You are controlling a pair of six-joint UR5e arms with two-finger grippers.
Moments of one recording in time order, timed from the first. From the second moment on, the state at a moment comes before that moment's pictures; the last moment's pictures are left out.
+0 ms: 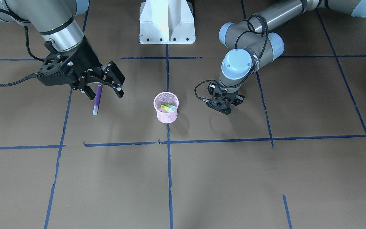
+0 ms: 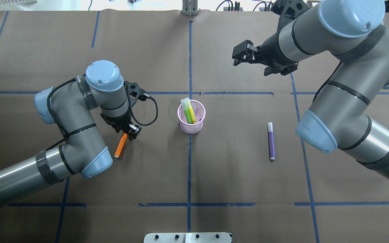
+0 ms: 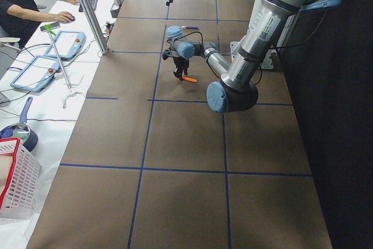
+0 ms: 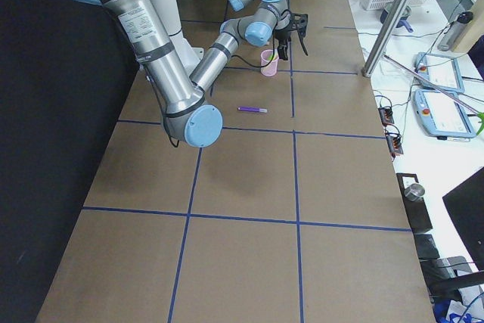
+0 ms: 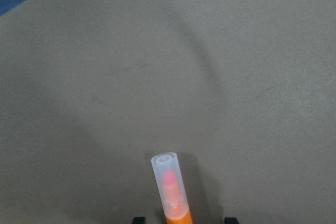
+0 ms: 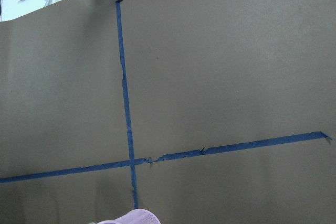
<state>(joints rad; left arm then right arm) -0.62 -2.16 -1.55 -1.55 -2.07 -0.54 0.81 -1.04 1.92 -1.43 1.98 1.31</state>
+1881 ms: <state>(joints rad) -0.64 -2.20 -1.75 -2.05 -1.82 -1.07 0.81 -1.04 1.92 -1.43 1.97 1.31</state>
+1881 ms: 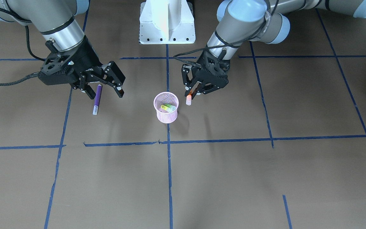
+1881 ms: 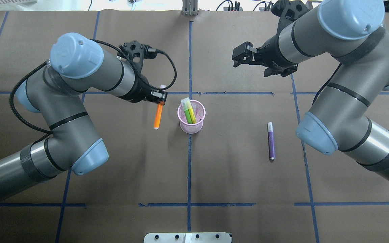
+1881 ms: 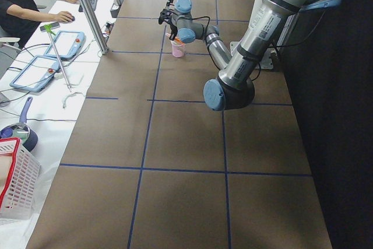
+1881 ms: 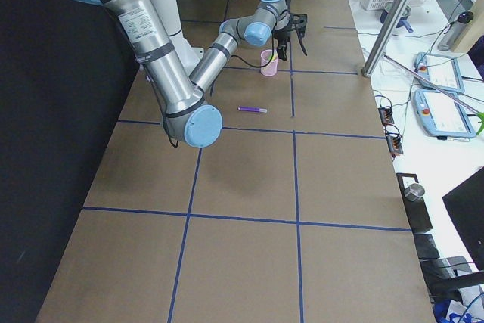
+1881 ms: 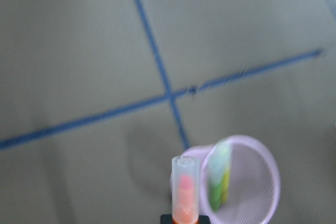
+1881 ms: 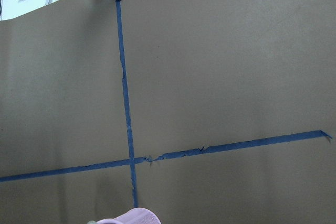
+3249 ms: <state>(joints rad) -0.48 -2.23 -1.63 -2.24 -1.36 -1.10 0.79 -1.05 1.92 -1.43 1.95 1.31</state>
